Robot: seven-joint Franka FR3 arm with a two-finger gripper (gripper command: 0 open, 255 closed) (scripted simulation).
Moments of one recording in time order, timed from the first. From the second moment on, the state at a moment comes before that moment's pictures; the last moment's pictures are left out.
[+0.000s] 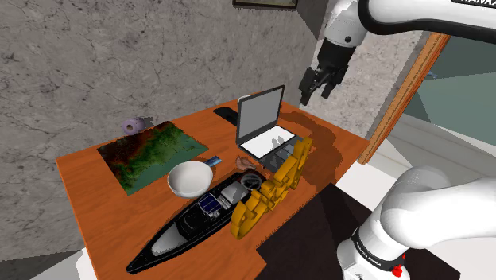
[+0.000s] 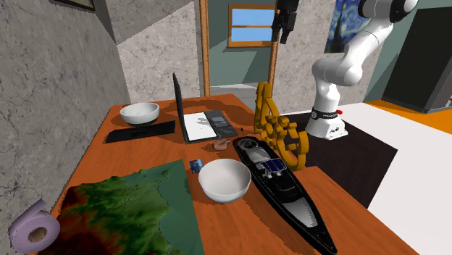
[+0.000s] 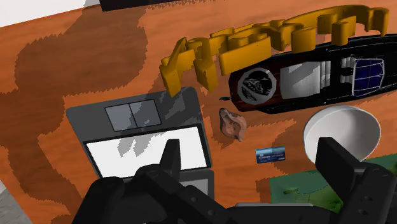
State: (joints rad) arm 0.02 -0.81 0.05 -2.31 -0.01 1.64 0.16
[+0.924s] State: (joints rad) arm 0.02 -0.54 0.03 -2.48 -0.02 2.04 0.11
